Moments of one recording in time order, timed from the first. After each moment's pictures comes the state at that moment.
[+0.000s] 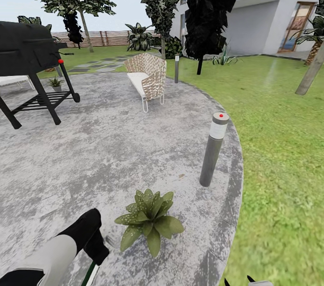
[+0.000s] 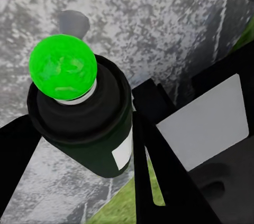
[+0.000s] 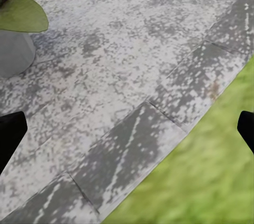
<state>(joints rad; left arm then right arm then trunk) -0.73 0.06 -0.06 -0.36 -0.93 0.83 -0.96 -0.28 -0.07 -1.12 -0.22 0.83 -0.73 0.51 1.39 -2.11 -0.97</state>
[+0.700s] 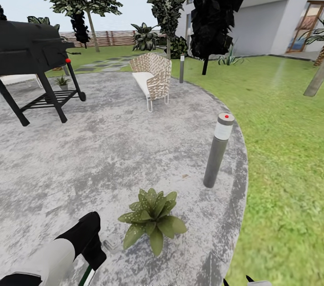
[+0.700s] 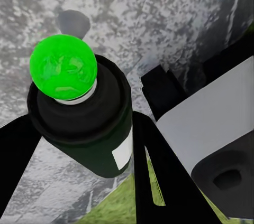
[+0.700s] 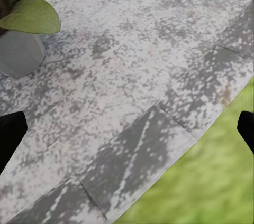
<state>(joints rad) -0.71 0.07 -0.13 -0.37 -0.92 0.83 -0.96 -0.28 -0.06 -1.12 -0.22 0.83 -0.73 0.51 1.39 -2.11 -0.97</state>
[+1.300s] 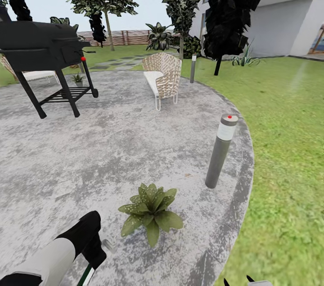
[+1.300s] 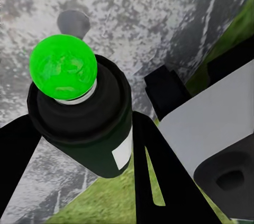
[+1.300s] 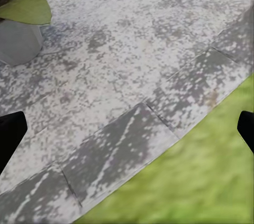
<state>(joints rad) -0.71 0.07 -0.13 -0.38 -0.92 0.84 -0.95 -0.28 -0.06 -1.12 -0.22 0.83 -0.73 0.51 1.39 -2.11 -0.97</state>
